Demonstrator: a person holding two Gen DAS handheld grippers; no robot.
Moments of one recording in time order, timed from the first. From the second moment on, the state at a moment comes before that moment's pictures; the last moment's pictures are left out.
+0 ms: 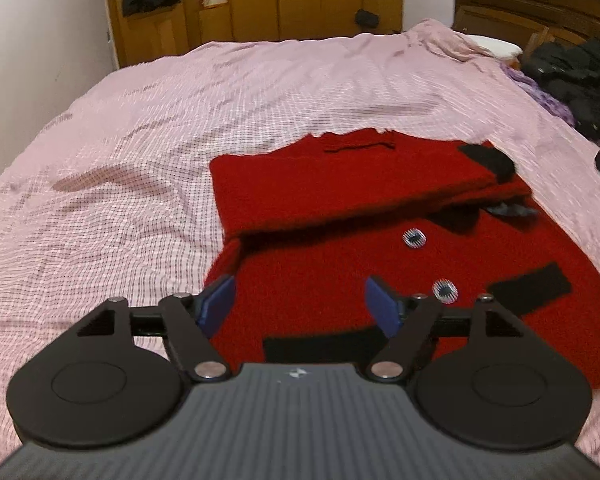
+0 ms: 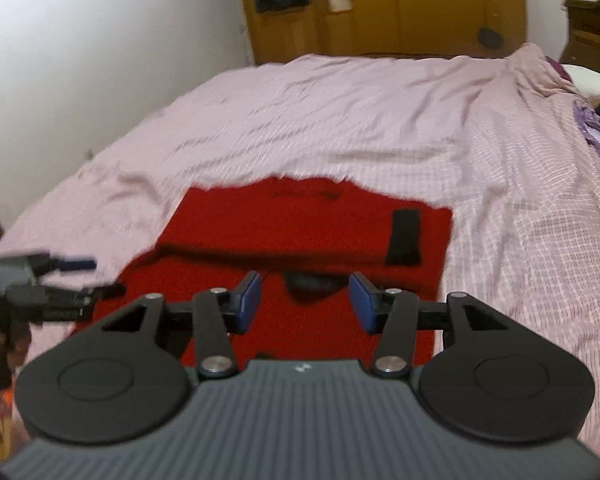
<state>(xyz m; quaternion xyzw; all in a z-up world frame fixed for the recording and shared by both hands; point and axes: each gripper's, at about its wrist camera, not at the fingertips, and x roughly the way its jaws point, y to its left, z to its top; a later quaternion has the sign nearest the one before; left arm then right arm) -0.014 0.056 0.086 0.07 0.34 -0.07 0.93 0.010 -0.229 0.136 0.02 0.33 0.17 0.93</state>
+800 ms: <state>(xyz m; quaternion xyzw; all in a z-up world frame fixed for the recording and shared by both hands) -0.098 0.049 0.022 0.07 0.42 -0.11 0.90 -0.079 -0.156 0.028 -0.17 0.41 0.23 0.87</state>
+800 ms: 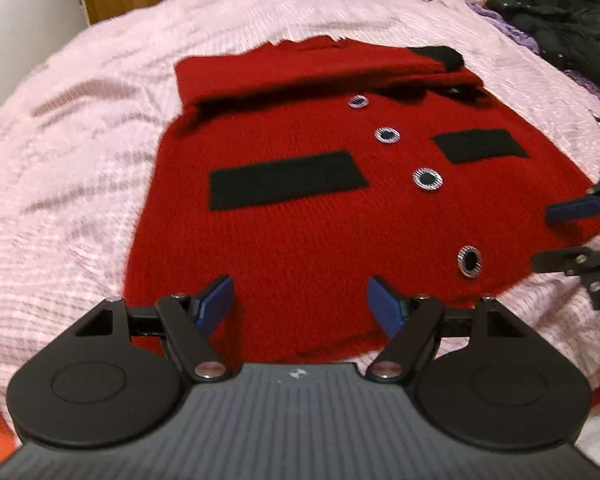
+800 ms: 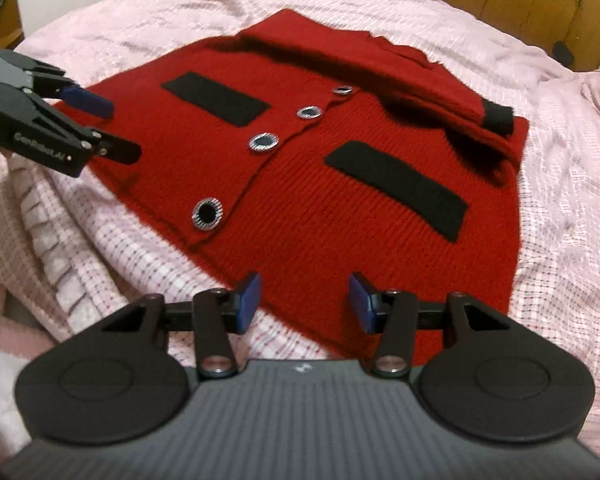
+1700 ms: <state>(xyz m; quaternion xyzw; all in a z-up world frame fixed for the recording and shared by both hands) -0.121 0.017 0.017 0.13 0.40 -0.19 0.89 -0.074 -0.140 0.023 -0.18 0.34 0.13 0.91</state>
